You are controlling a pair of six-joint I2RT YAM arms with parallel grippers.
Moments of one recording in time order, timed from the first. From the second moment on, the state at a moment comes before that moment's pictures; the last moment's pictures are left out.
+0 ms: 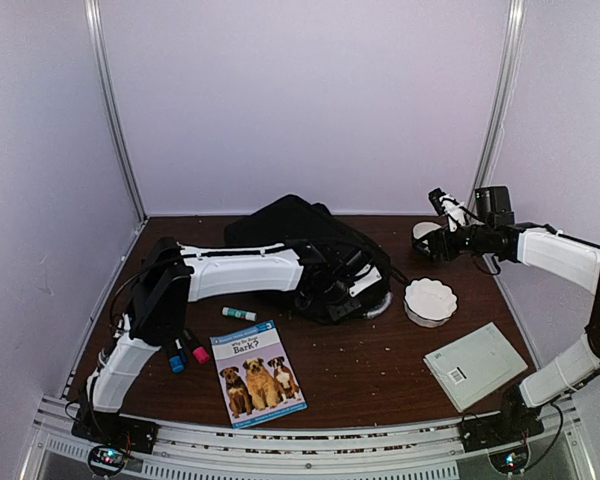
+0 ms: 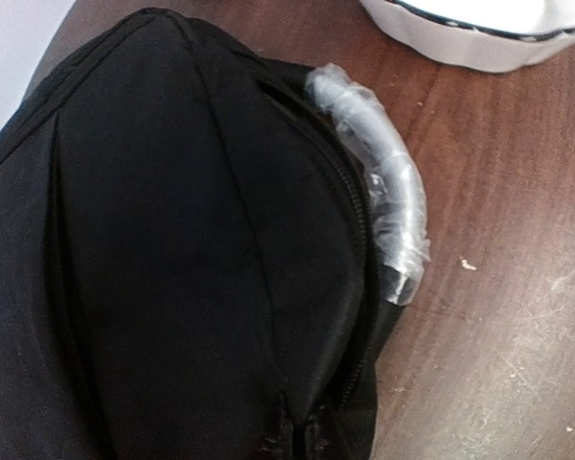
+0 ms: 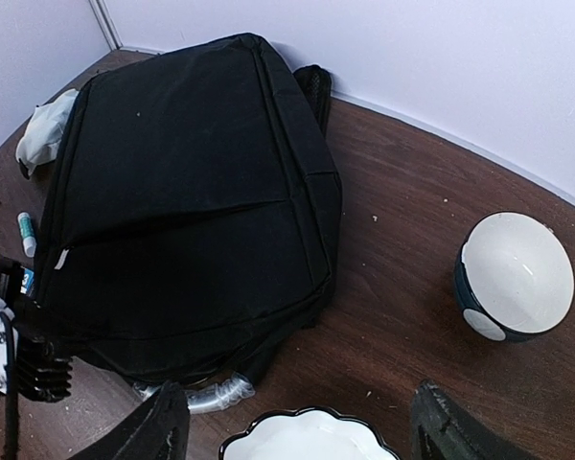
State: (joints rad) left arm -1.06 2.38 2.04 -0.64 -0.20 0.21; right arm 0.14 1.41 0.98 -0.19 -0.43 -0.20
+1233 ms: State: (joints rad) left arm -1.00 1.60 1.19 0.00 -0.43 0.54; right arm 0.54 1.72 1.38 -0.38 -0.32 -0.68
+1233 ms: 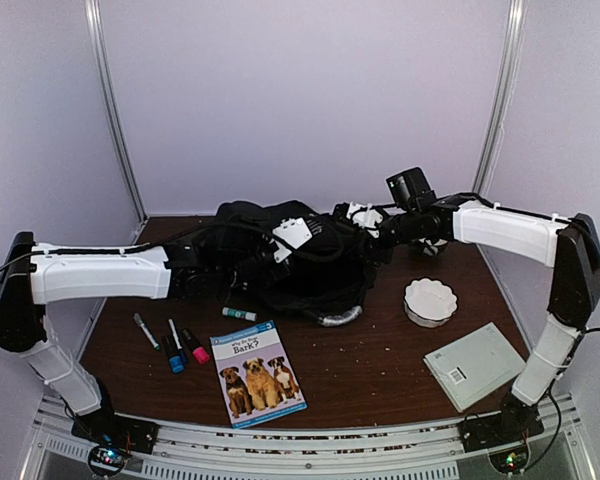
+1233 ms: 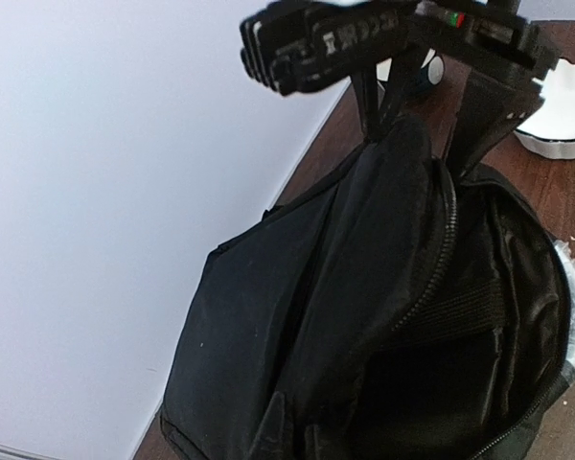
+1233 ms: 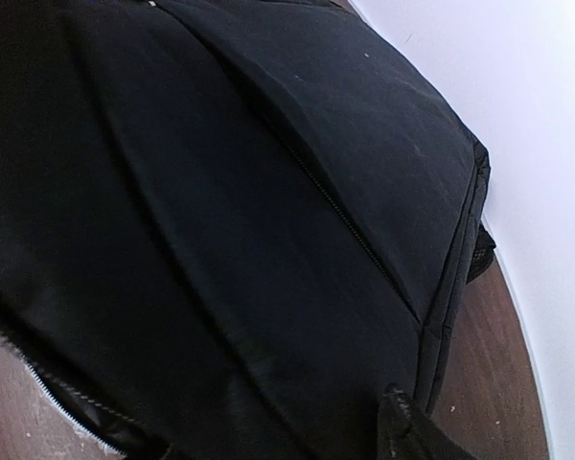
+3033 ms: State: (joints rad) left arm -0.88 1.64 1.12 0.03 -0.16 0.36; right arm 0.60 1.69 1.32 -0.51 -0.22 -0.52
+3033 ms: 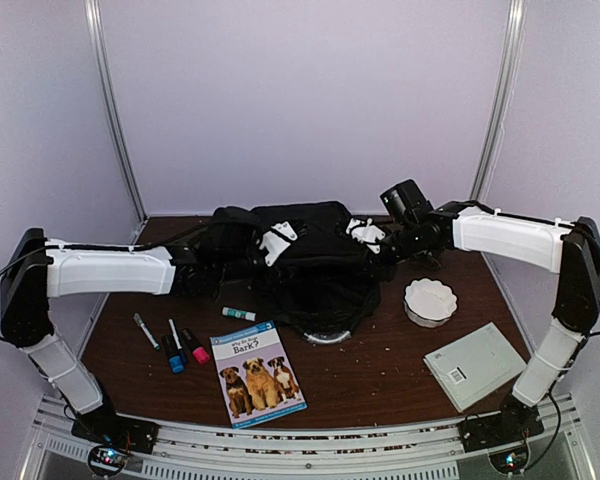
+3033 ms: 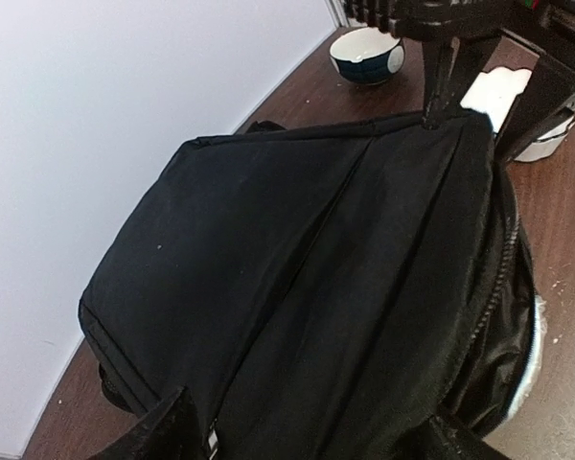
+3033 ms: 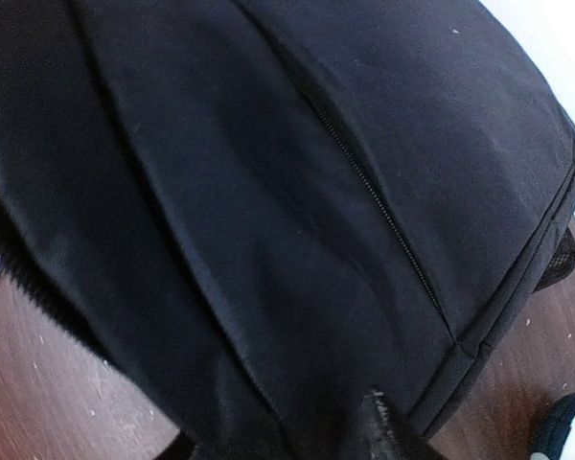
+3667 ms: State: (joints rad) left arm -0.92 1.41 1.03 -0.29 -0.16 -0.05; right arm 0.56 1.42 1.17 -0.78 -0.25 -0.54
